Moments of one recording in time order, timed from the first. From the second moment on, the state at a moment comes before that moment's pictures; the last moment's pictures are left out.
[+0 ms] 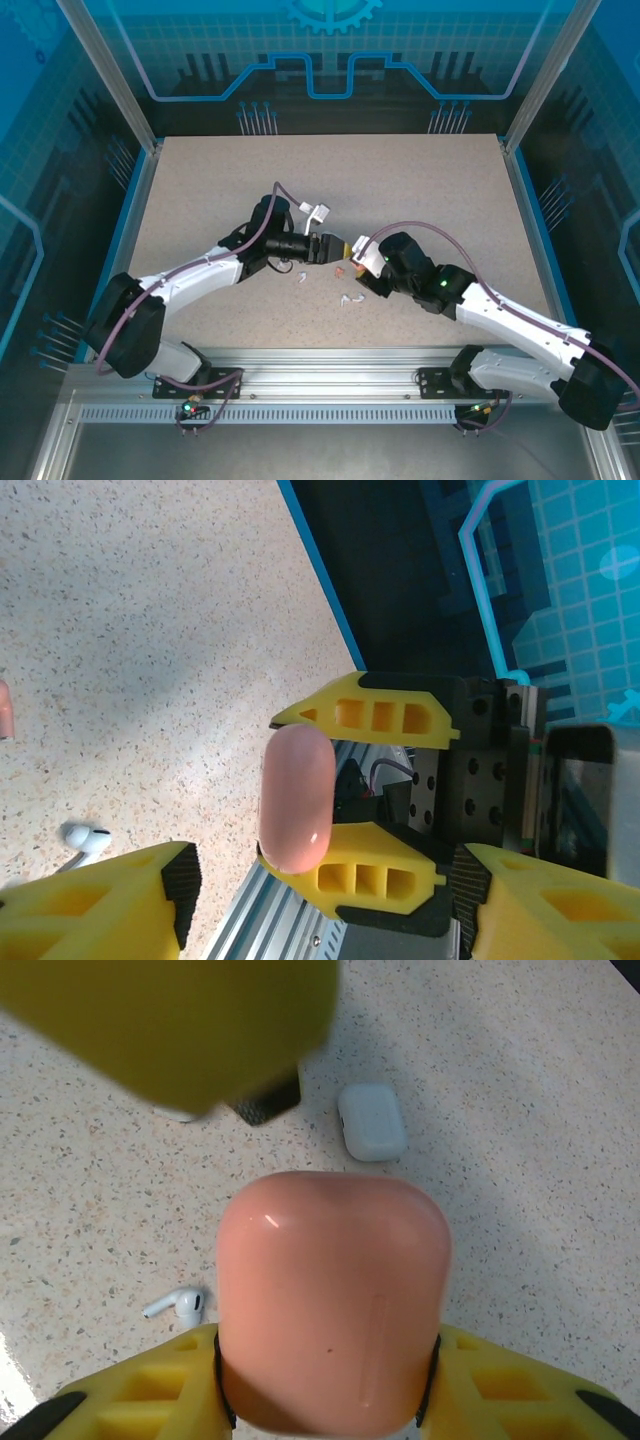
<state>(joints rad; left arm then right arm) -0.57 1.45 0.86 0.11 0.84 -0.76 0.80 1.05 0.76 -0.46 0.12 -0.26</state>
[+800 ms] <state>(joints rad) -0.63 1.56 0.94 0.07 0.86 -0.73 0.81 1.07 0.81 -0.47 0.11 -0.26</state>
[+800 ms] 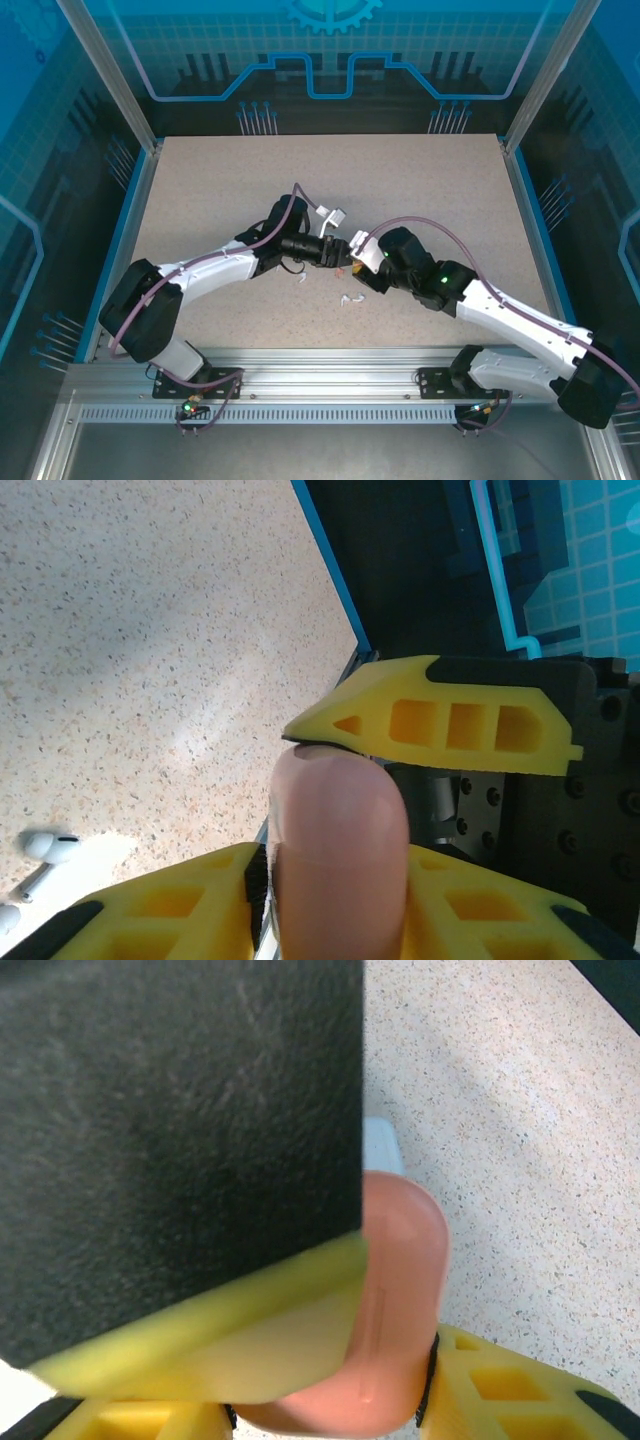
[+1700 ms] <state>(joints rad) -0.63 1.29 0.78 0.23 0.61 -0.58 0.53 0.78 0.78 -0.40 -0.41 -0.08</state>
